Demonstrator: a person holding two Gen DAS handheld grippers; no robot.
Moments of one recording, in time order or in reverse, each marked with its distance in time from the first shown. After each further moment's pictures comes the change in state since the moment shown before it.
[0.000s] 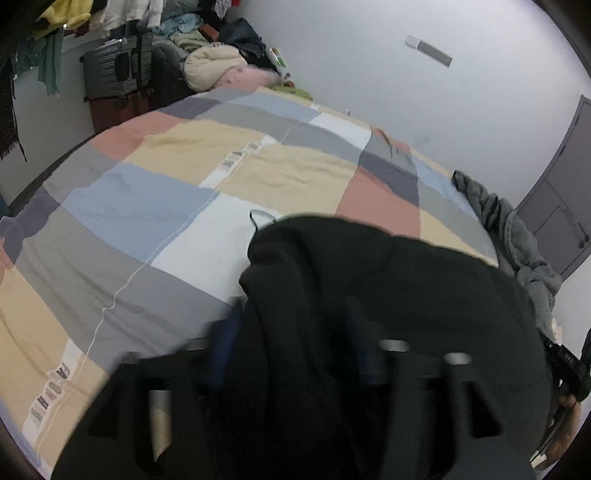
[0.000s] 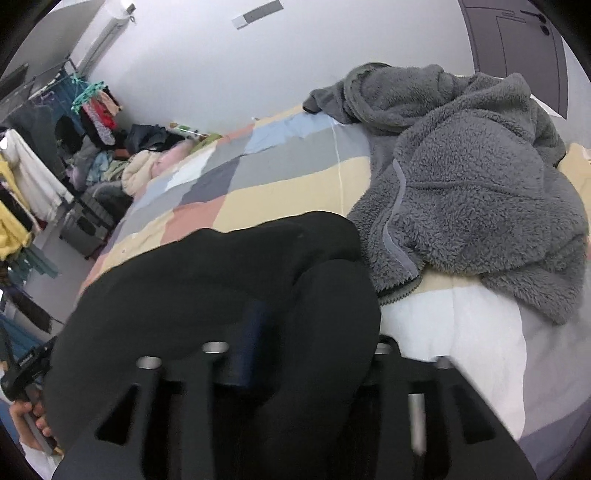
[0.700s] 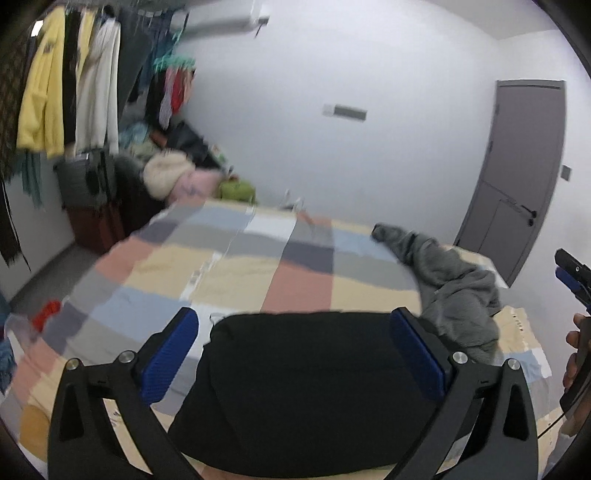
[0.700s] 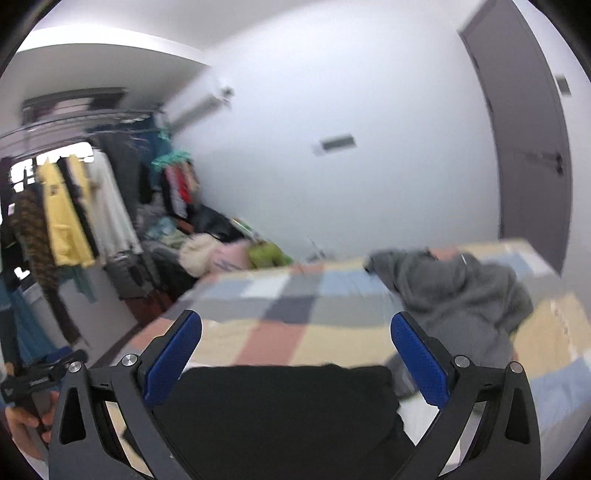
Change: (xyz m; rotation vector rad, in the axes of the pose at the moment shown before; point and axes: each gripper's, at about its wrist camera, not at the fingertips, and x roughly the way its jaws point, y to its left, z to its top) left arm -0.231 -0.104 0.009 0.244 -0.297 -0.116; right arm -0.271 0.155 0.022 -0.264 -0.467 0.095
